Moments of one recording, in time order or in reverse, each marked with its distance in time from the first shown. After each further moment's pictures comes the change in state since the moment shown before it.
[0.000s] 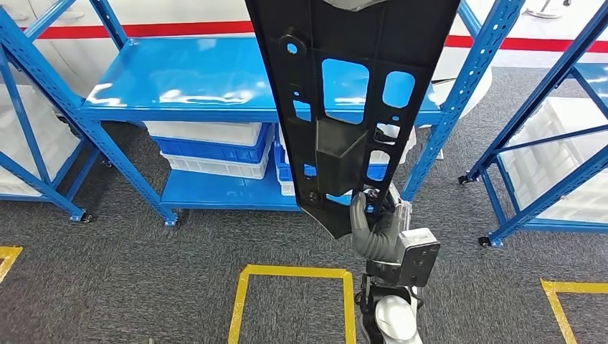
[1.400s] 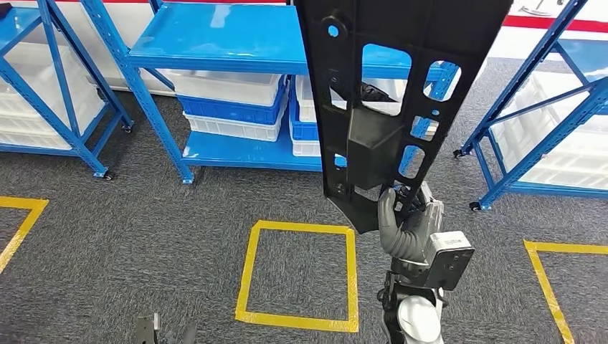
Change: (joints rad) left arm -0.059 0.009 -0.019 -0.026 -0.049 -0.056 0.054; right arm 0.007 -0.040 -0.072 -0.077 0.016 -0.009 0.009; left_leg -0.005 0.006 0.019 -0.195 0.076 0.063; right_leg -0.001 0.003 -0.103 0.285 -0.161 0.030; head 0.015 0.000
